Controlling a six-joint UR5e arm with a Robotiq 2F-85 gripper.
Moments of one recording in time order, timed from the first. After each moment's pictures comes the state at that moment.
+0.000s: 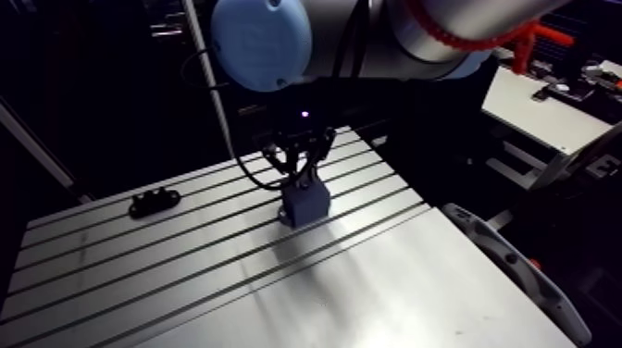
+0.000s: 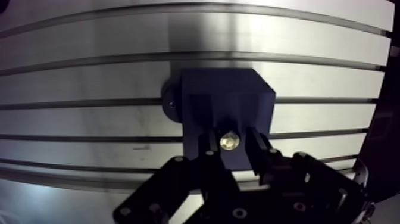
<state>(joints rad) -0.49 -1.24 1.85 -2.10 -1.64 -2.06</state>
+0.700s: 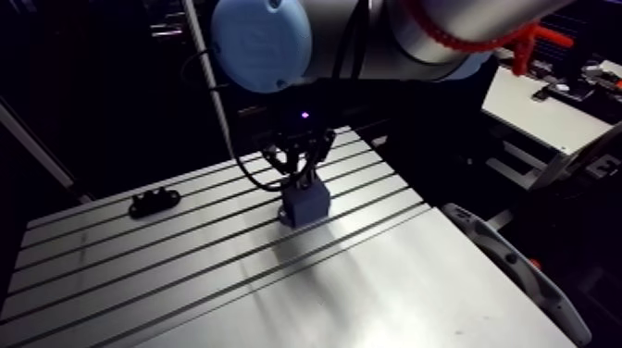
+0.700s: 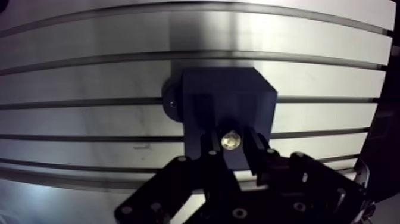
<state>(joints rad) -0.49 -1.24 1.85 -2.10 -1.64 -2.06</state>
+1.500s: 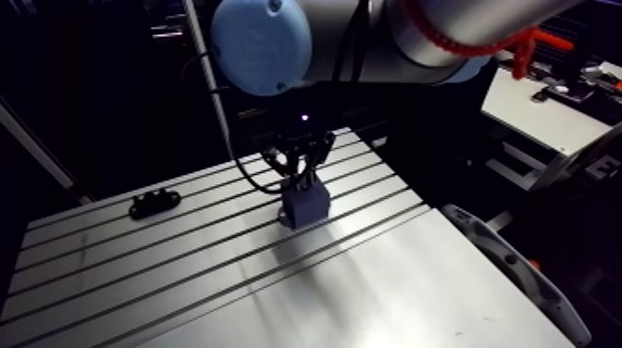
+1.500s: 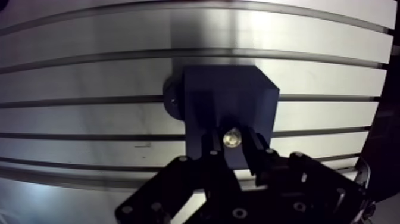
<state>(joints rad) -0.49 -1.25 1.86 -2.10 -1.64 -2.06</state>
